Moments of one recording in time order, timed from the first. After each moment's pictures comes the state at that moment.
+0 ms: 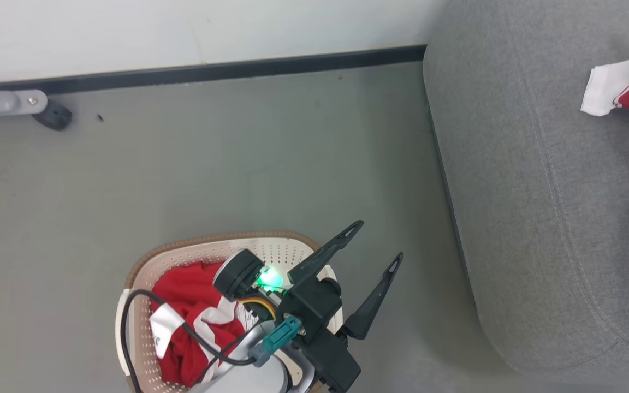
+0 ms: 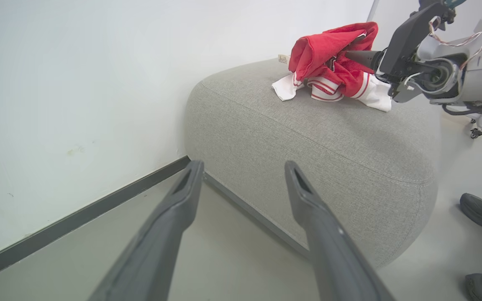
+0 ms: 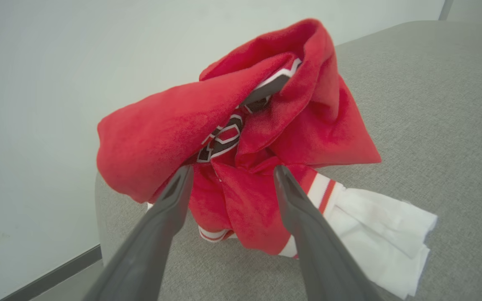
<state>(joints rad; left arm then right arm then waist) -0.56 0.13 -0.82 0.20 -0.36 0.03 -0.12 -0.80 -0.37 -0.05 0.89 0.58 -0.04 -0.26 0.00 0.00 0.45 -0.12</state>
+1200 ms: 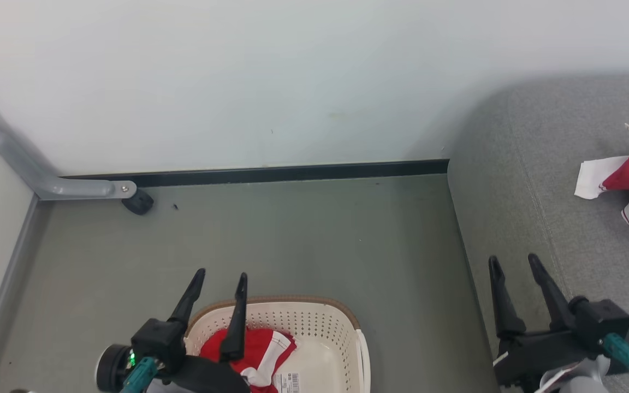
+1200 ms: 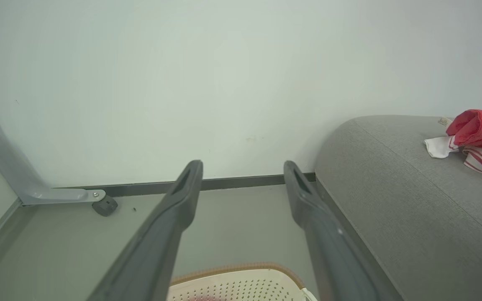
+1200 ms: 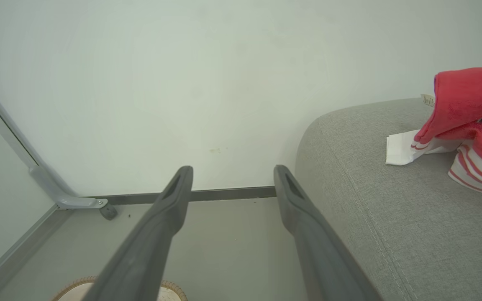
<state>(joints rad) -0.25 0.16 -0.45 0.25 -0.47 0.12 -0.23 -0.27 -0.16 0.20 0.37 0.32 0.03 -0.26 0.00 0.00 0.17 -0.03</state>
